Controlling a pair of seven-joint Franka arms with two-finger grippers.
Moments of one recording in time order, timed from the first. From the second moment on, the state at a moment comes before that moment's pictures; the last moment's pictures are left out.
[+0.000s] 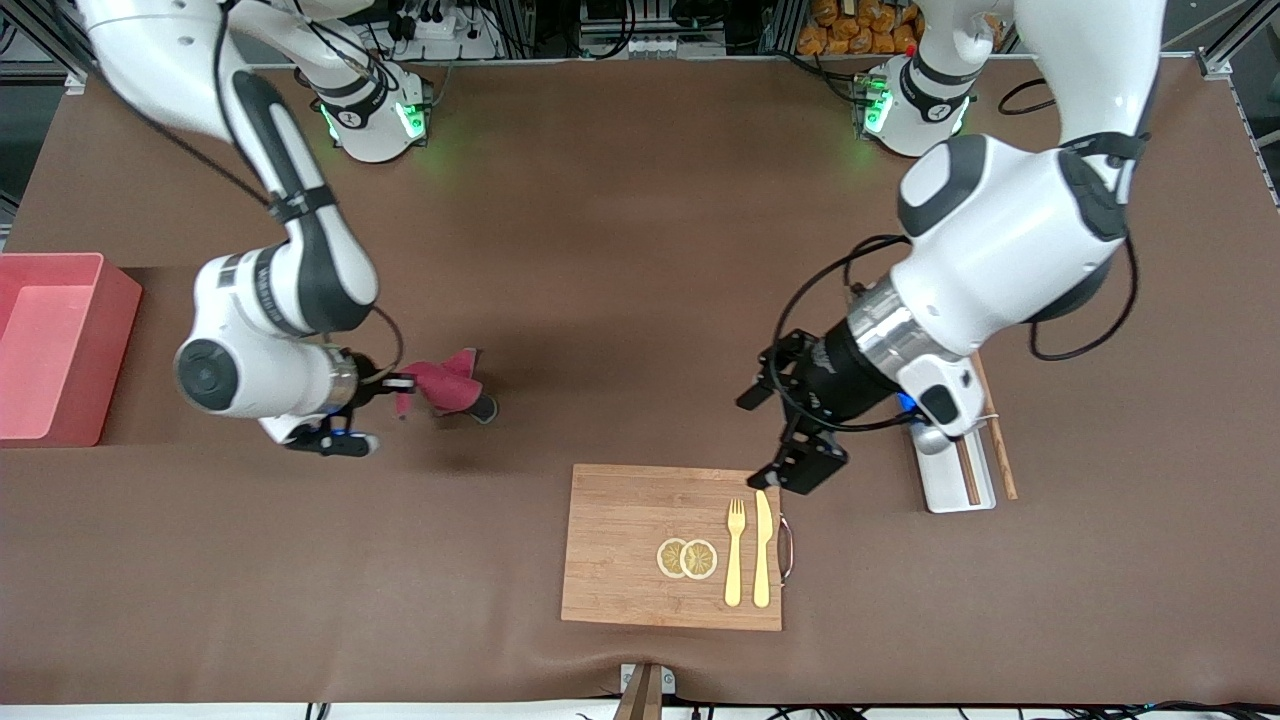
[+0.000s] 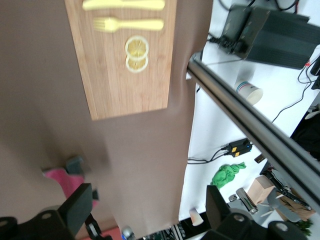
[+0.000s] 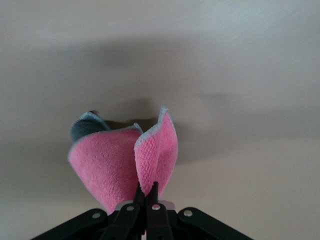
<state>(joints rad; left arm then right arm) -0.12 0.50 -0.41 -1.27 -0.25 2.26 -1.77 0.15 0.46 -0.03 -1.75 0.18 1.94 0.04</state>
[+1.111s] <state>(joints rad) 0.08 0.19 -0.18 -1.39 -0.12 1.61 -0.44 -0.49 0.47 -0.03 -1.66 -0.06 2.11 -1.00</state>
